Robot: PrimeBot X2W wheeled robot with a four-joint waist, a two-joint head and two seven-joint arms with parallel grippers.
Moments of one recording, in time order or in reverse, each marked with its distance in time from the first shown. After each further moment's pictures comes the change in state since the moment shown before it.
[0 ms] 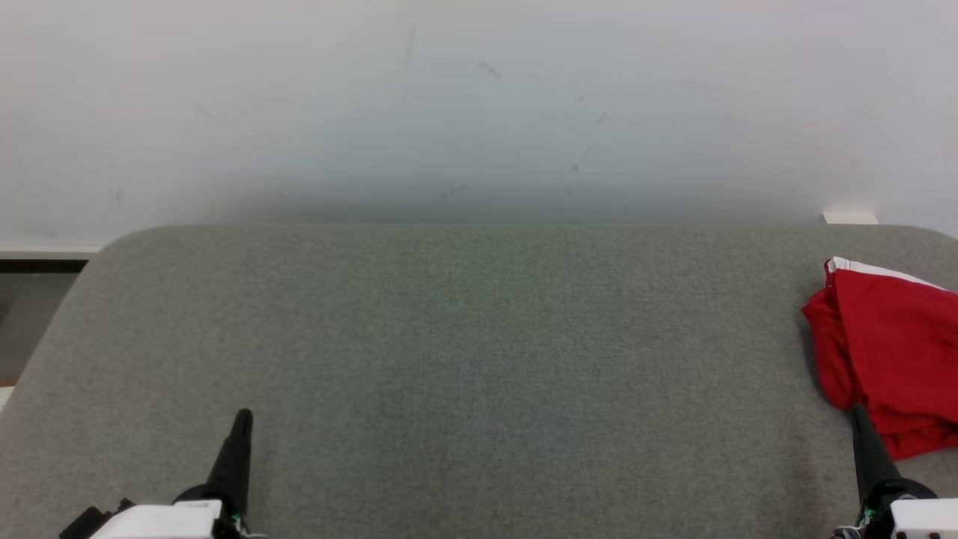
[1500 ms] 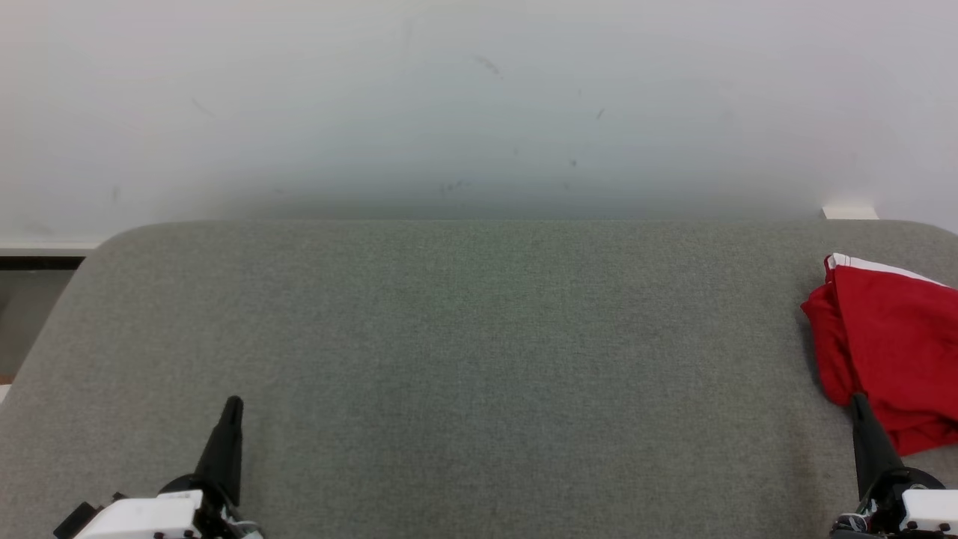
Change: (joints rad) left arm -0.022 0.002 0.025 0.004 -0.117 -0.018 0.032; right arm -0.022 -0.002 -0.002 -0.003 0.117 0.000 0.027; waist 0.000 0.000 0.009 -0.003
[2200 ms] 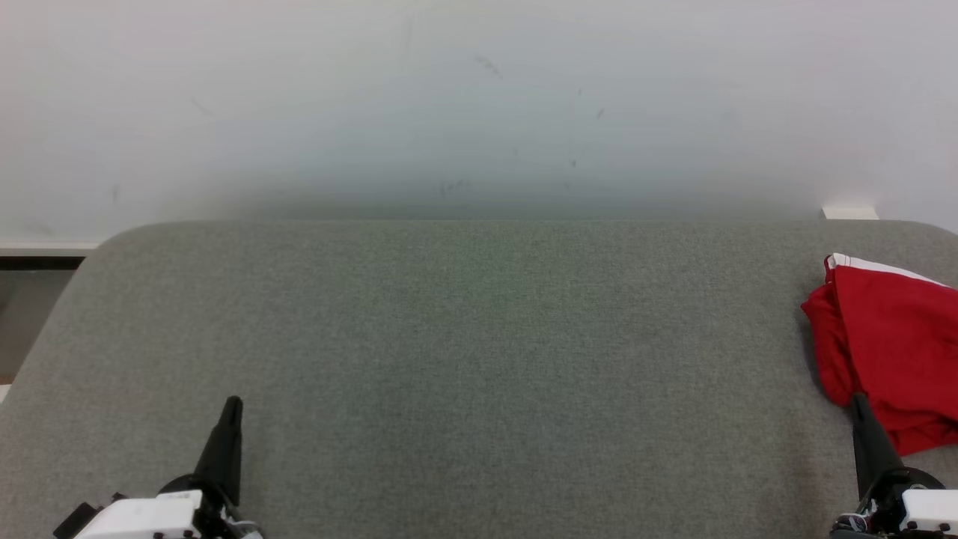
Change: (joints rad) left arm 0.000 -0.002 0.004 0.000 0.000 0.000 0.001; right arm 0.000 0.000 0.000 0.000 0.000 0.000 0.000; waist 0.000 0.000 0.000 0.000
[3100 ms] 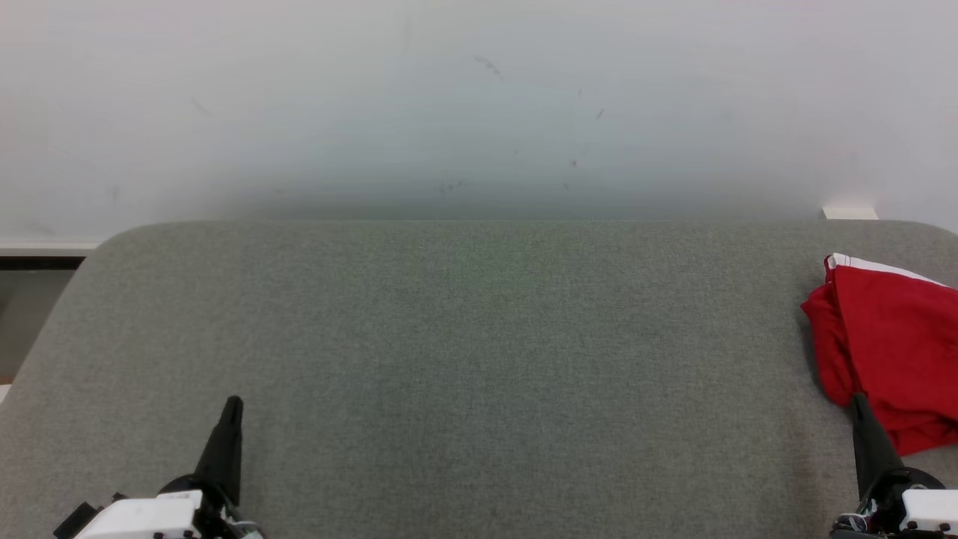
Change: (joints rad) left arm 0.000 -0.003 0.004 0.000 0.002 0.000 0.005; right arm 0.000 0.000 0.000 0.000 0.000 0.000 0.000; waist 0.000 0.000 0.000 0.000
